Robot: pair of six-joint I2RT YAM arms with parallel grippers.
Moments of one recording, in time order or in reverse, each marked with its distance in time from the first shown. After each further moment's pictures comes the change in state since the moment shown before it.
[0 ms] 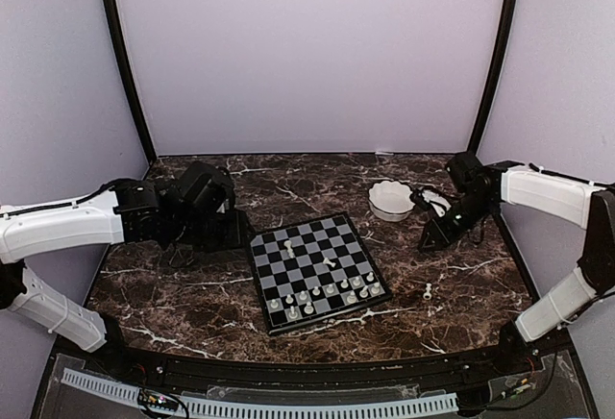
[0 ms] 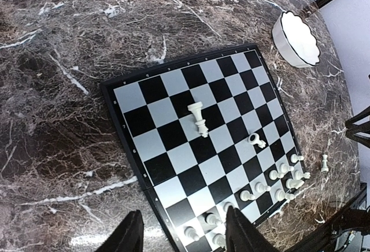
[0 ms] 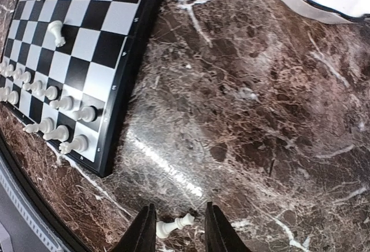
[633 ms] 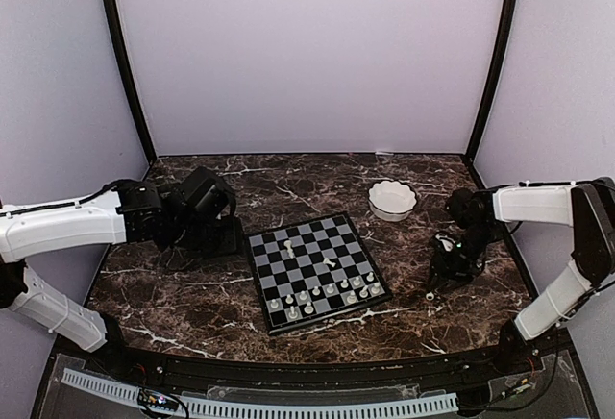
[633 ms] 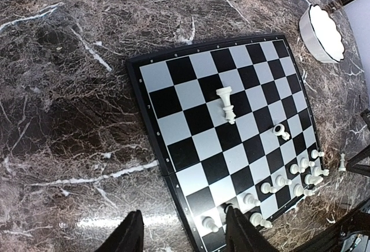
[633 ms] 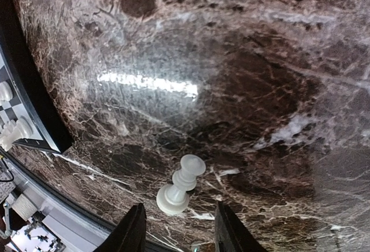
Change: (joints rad) left arm 0.006 0.010 0.005 -0.097 -0.008 -0.064; right arm -0.048 0.063 -0.174 -0.101 -0.022 0.452
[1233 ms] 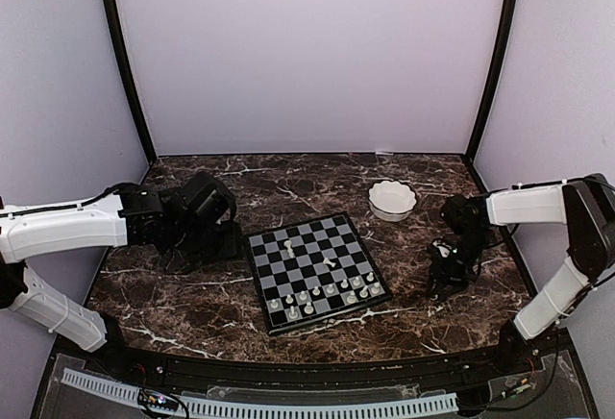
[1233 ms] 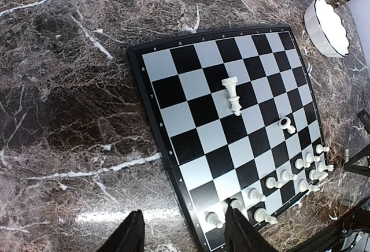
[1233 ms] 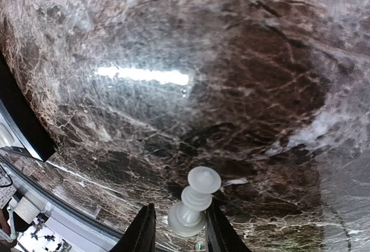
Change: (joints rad) left arm 0.000 0.000 -0.030 0.006 0.024 -0.015; right arm 0.039 0.040 -0.030 0.036 0.021 0.065
